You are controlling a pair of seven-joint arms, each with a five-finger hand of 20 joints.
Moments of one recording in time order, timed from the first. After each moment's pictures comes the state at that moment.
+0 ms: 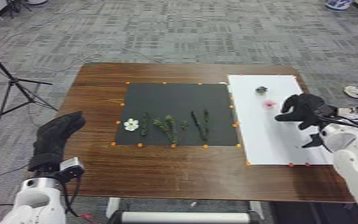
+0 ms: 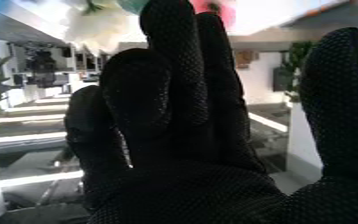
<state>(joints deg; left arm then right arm) 123.2 -54.7 -92.3 -113.5 50.4 22.5 18.0 -93.5 -45.9 87.7 -93.4 -137.6 -5.5 -4.7</state>
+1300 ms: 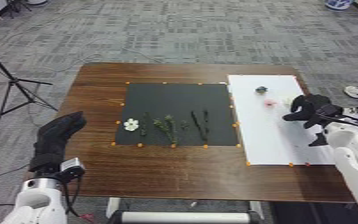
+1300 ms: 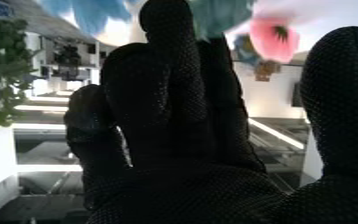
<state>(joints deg) 123.4 -55.1 -92.2 -113.7 50.3 22.3 18.1 -90.2 -47.7 87.7 -87.7 -142.8 -5.6 -3.2</state>
